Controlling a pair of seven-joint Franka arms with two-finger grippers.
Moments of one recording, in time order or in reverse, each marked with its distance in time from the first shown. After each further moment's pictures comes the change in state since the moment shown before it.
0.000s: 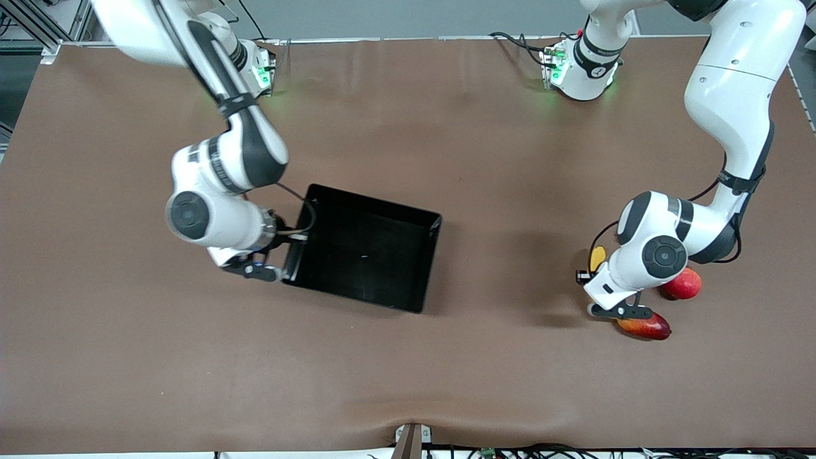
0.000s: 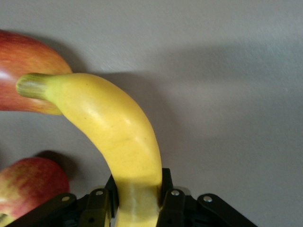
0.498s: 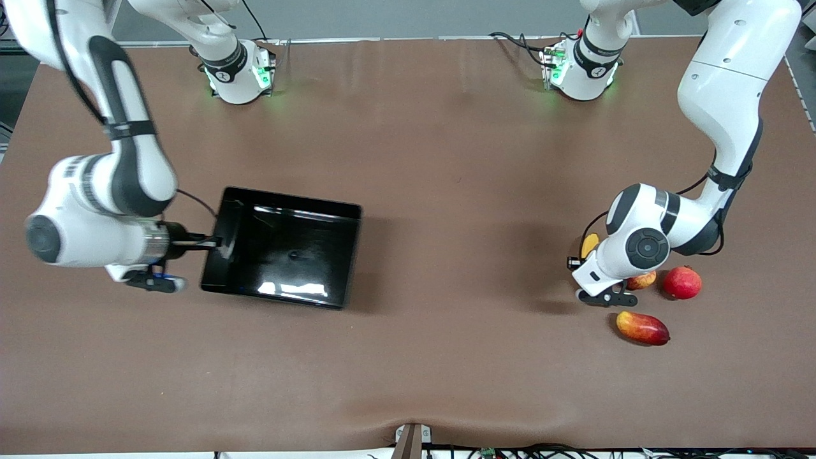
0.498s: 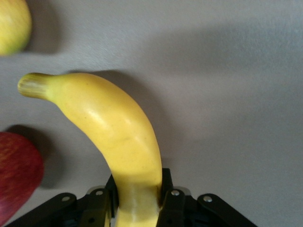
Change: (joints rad) left arm -0.001 -0.021 -0.002 -0.100 0.005 0.035 0.000; right arm -0.304 -0.028 -0.007 -0.010 -0.003 -0.137 -0.357
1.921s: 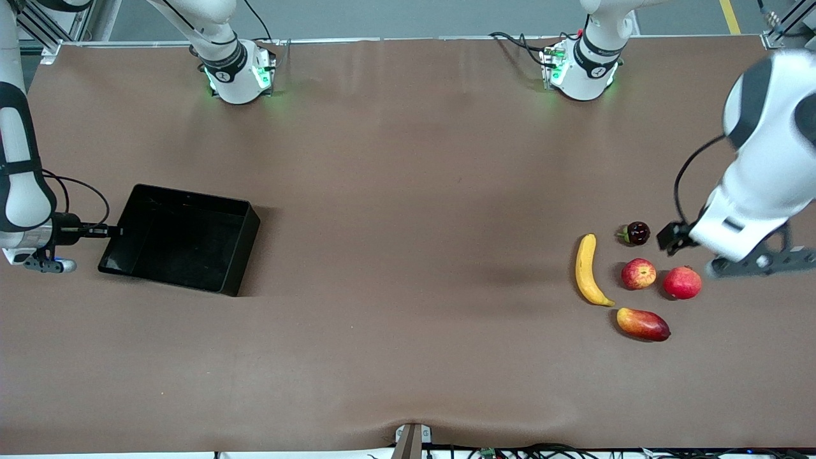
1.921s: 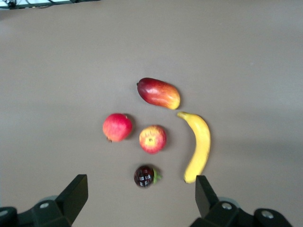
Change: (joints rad) left arm 0.030 -0.420 -0.046 0.359 -0.071 -0.541 0.002; right arm -0.451 0.142 0.008 -0.019 -0.091 0.082 -0.479
